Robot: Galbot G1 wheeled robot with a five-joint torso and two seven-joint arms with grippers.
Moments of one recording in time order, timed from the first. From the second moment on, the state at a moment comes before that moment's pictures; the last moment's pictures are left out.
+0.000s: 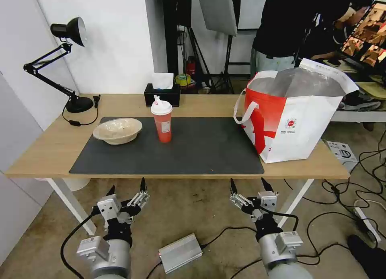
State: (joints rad) left arm 1.80 -1.59 -0.42 -2.39 -0.19 0.16 -0.21; right arm -1.39 0.78 -0.09 2.24 0.38 0.15 0.69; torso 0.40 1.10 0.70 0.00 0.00
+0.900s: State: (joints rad) left arm 1.80 -1.59 -0.44 -2.40 -0.19 0.15 -0.20; right arm -0.98 0.73 -0.21 2.16 0.53 0.28 0.19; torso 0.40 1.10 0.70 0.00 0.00
